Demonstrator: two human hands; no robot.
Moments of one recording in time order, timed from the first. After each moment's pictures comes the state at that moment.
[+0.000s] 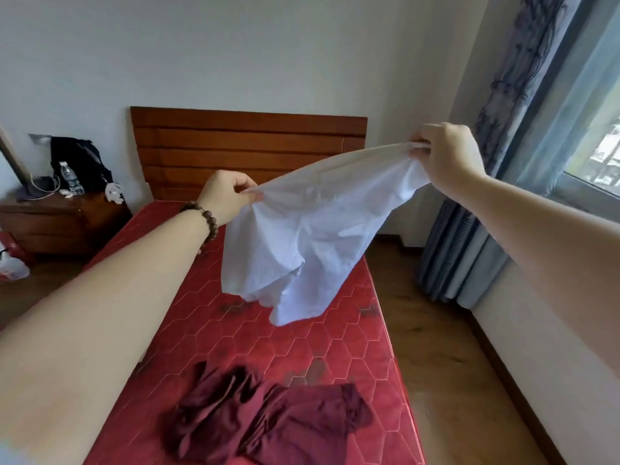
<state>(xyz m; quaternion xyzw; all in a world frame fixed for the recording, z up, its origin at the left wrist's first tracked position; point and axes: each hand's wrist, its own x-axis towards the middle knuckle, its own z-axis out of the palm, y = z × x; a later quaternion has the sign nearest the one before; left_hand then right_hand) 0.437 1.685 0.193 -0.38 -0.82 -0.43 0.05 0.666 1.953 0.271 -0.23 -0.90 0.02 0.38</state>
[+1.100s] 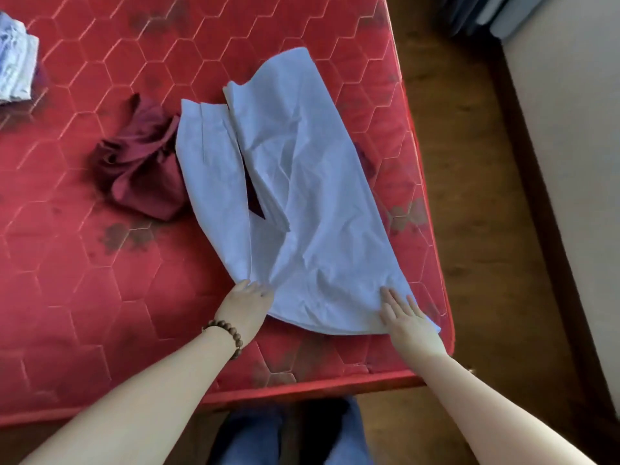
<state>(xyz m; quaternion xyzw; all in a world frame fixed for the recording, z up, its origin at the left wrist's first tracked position) 0.770 1.505 -0.404 -0.63 -0.77 0.07 -0.11 1.023 1.706 -0.409 -0.23 -0.93 0.09 -0.29</state>
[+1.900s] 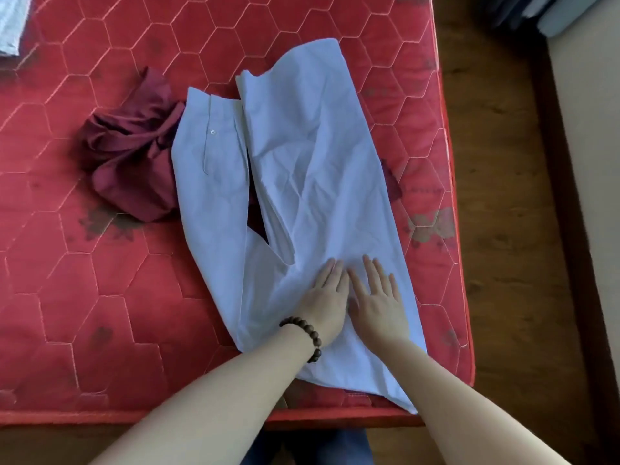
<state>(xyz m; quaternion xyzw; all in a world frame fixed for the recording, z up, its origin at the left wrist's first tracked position) 0.843 1.610 -0.460 -0.50 -0.82 -0.05 -0.29 0.942 1.703 -0.458 -0.28 -0.94 0.17 -0.14</state>
